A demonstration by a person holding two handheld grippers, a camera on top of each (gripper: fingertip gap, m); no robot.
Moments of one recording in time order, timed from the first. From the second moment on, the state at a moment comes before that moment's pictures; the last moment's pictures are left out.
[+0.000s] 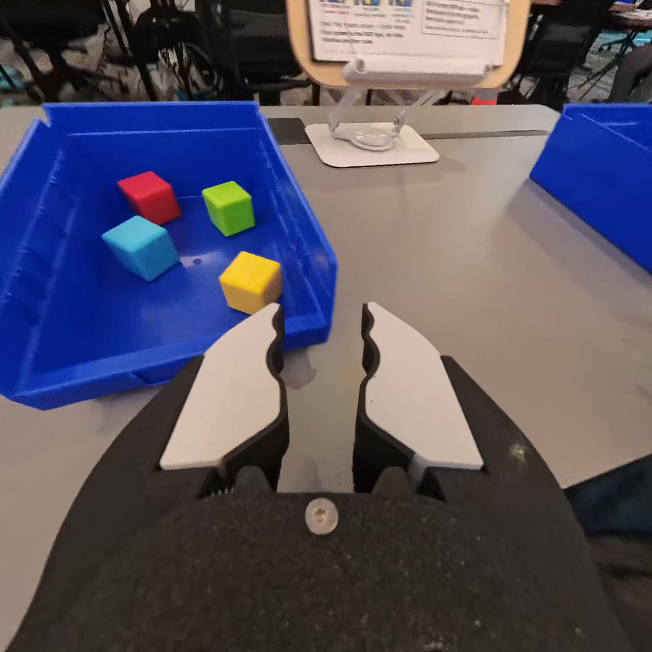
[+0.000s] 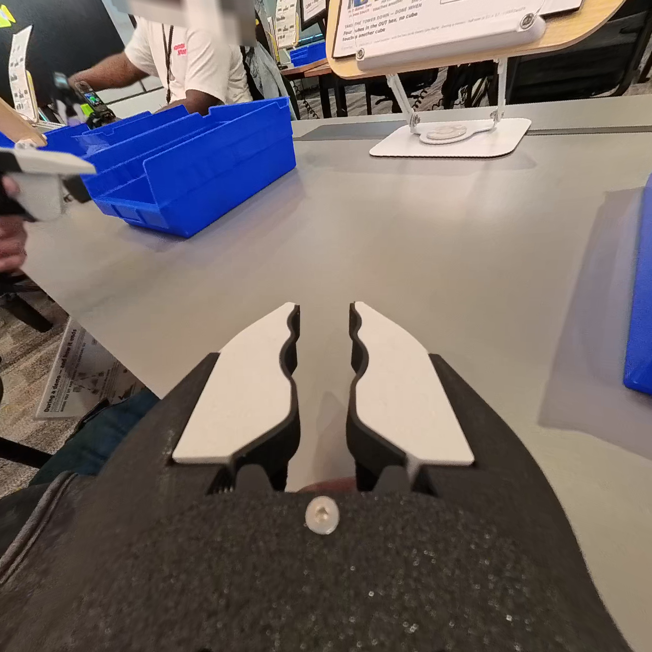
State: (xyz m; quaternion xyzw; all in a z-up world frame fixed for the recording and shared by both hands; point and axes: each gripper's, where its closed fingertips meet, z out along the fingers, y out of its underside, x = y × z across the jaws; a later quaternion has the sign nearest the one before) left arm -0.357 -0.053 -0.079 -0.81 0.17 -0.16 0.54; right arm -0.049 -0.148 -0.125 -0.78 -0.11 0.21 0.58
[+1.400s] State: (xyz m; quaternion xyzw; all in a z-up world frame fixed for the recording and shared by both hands) left arm -0.211 0.040 -0.050 -0.66 0.71 -0.07 0.24; right arm -0.049 -0.147 -0.126 -0.78 -0.11 0.22 0.58
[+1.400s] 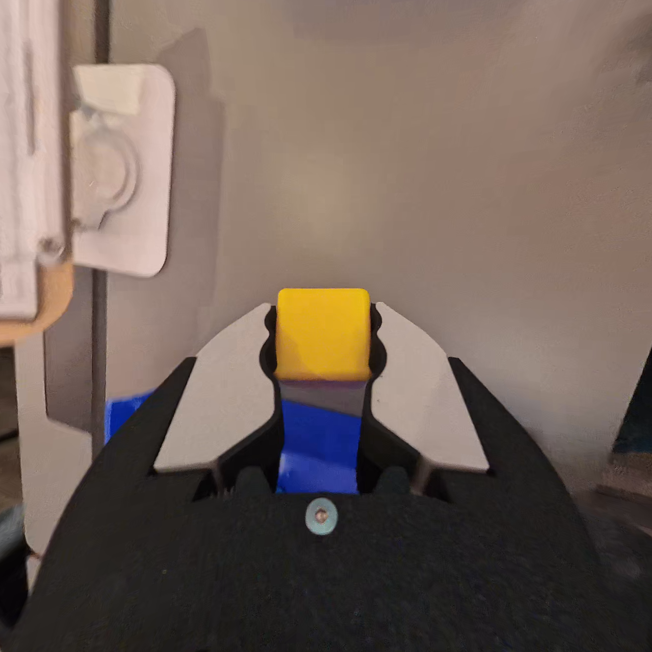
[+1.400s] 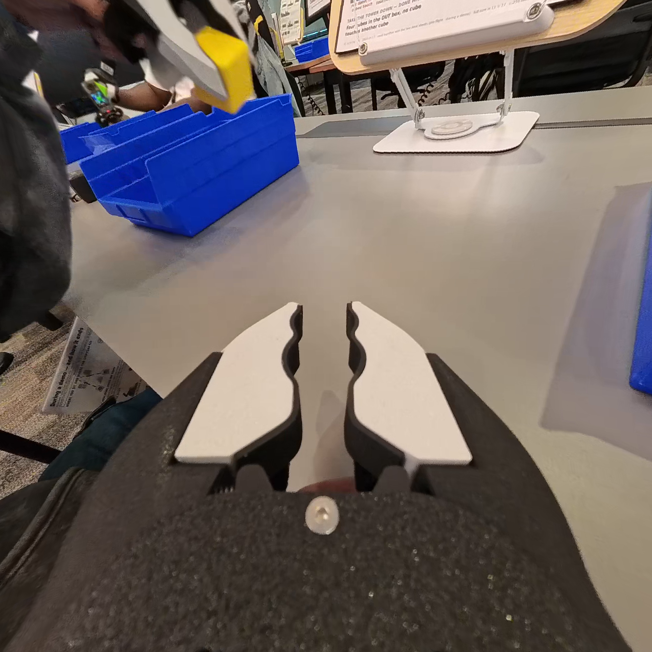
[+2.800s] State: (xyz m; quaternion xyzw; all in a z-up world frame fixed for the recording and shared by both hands) left arm -0.109 0.048 -0.104 -0.71 0.66 -0.08 0.25; right arm -0.046 -0.149 -0.126 -0.78 -0.10 0.23 0.58
